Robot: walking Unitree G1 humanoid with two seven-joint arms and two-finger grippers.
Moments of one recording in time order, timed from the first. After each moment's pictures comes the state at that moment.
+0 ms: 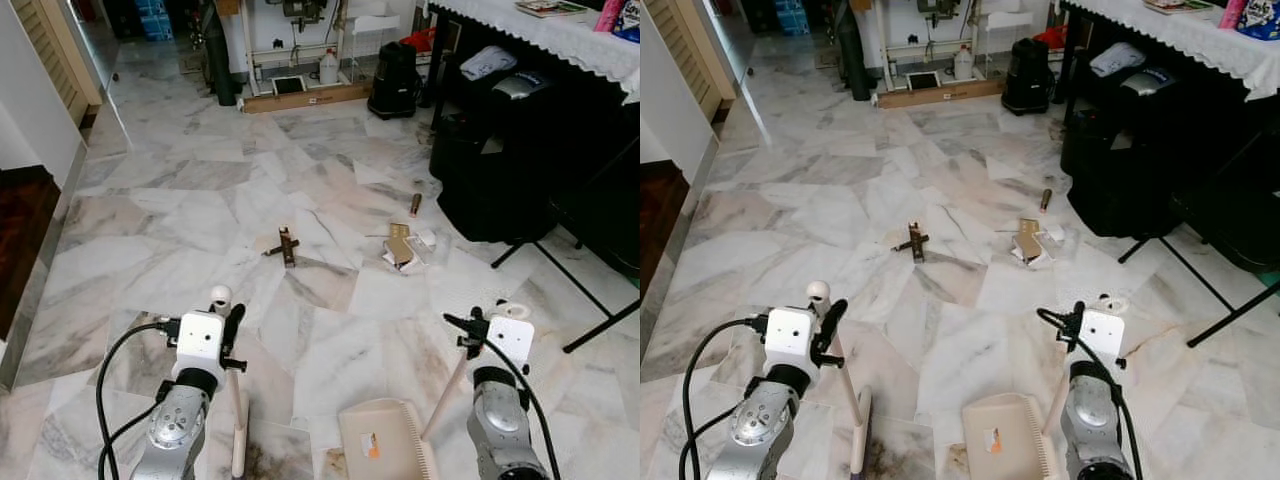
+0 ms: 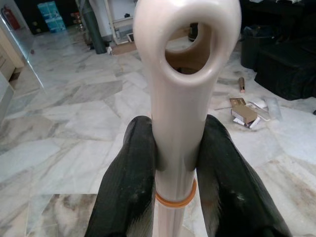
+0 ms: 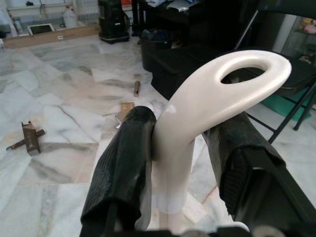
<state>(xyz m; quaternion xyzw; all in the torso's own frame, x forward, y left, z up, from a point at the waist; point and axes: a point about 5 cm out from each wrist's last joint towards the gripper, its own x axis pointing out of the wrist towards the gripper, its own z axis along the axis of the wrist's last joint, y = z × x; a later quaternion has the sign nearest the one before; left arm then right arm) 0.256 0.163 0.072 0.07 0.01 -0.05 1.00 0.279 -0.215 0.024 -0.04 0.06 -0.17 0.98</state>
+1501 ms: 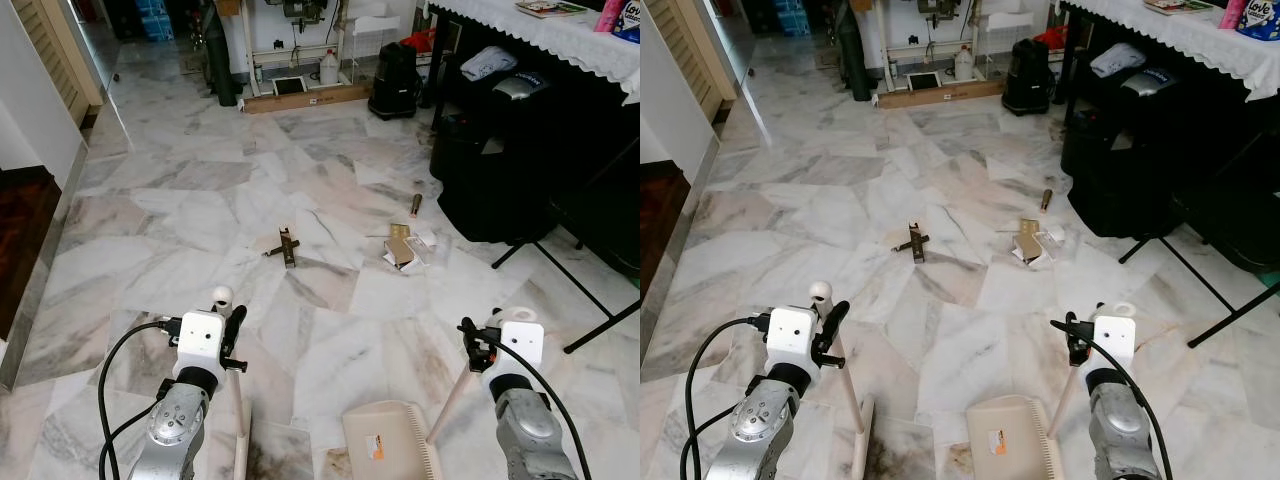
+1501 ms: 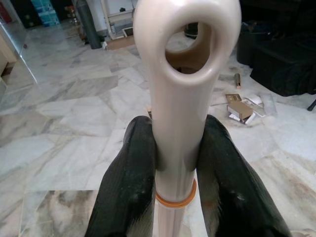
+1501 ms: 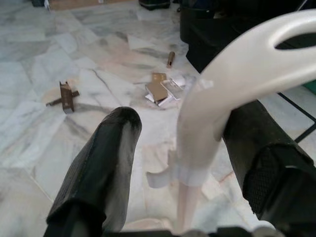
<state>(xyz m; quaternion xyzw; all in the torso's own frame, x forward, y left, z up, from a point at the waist) 0.260 0.165 0.068 0.06 0.02 -0.06 1.00 0.265 -0.244 0.020 -0.03 0.13 -0.07 0.99</state>
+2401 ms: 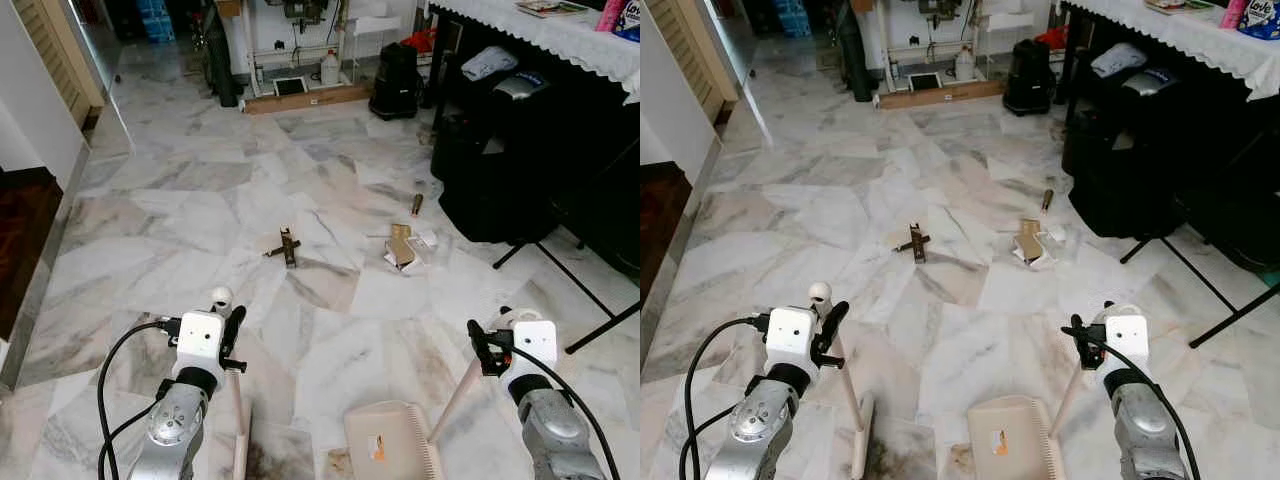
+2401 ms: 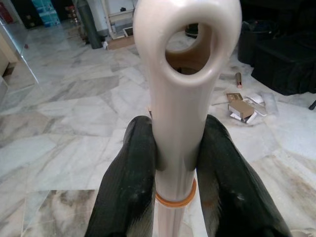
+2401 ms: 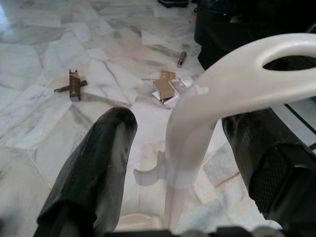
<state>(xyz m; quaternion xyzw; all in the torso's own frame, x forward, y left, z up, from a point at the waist) 0.260 0.165 0.068 0.06 0.02 -0.06 1.00 0.263 -0.258 0.026 -0.06 0.13 -0.02 0.99</state>
